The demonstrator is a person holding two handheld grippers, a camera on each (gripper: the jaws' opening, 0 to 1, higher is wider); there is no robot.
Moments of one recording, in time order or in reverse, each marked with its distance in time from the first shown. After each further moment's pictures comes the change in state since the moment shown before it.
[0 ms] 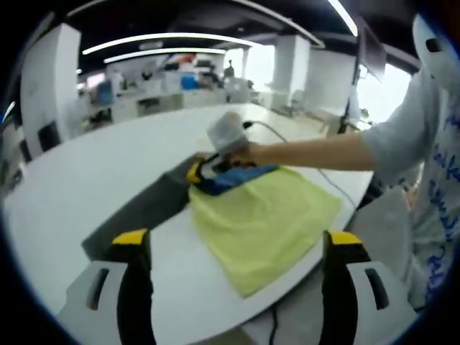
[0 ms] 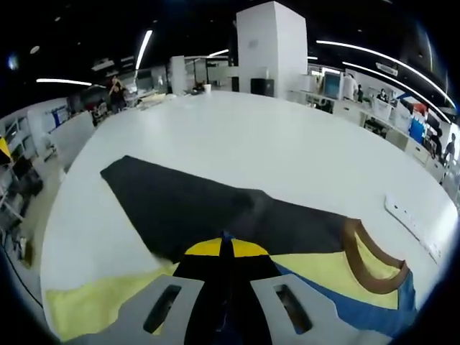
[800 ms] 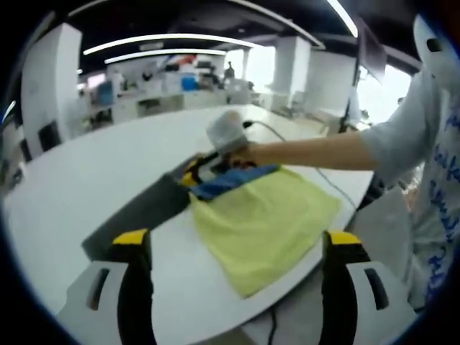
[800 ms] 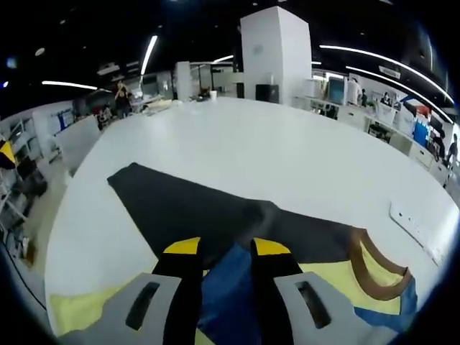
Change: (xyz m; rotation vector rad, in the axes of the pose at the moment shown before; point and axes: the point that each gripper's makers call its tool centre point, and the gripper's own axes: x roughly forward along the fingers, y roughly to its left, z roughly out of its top) left arm -0.001 0.001 0.001 0.001 -0.009 0.001; right arm -0.001 0.011 0.013 -0.005 -0.035 0.032
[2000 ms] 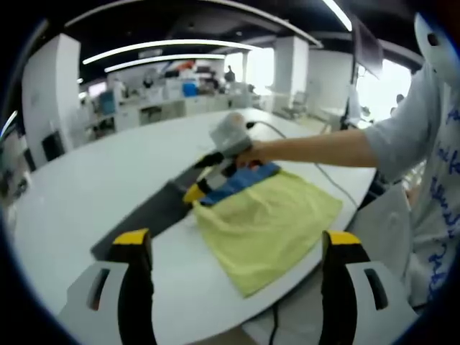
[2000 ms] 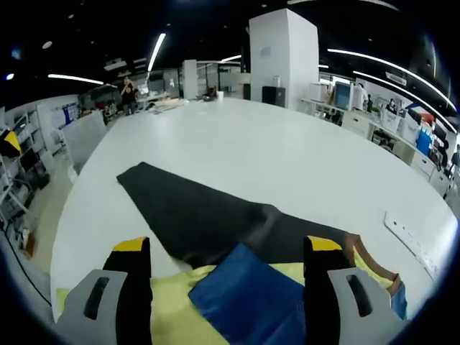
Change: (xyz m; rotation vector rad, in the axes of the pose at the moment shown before) left arm -0.014 -0.004 0.009 0.040 -0.020 0.034; right arm -0.019 0.002 0.010 -0.040 -0.015 -0.002
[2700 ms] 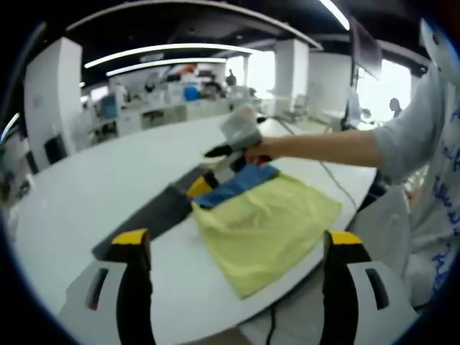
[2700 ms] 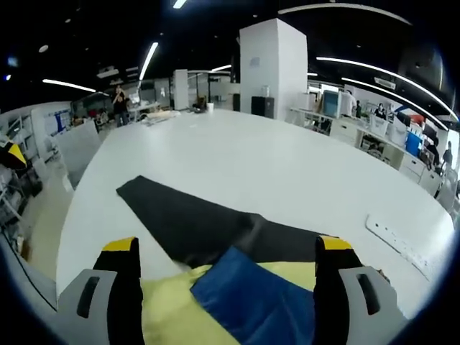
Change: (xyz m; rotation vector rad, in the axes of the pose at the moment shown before) left arm -0.005 -0.011 0.003 0.006 -0.030 0.008; right arm -0.036 -0.004 0.014 0.024 -0.050 -0.053
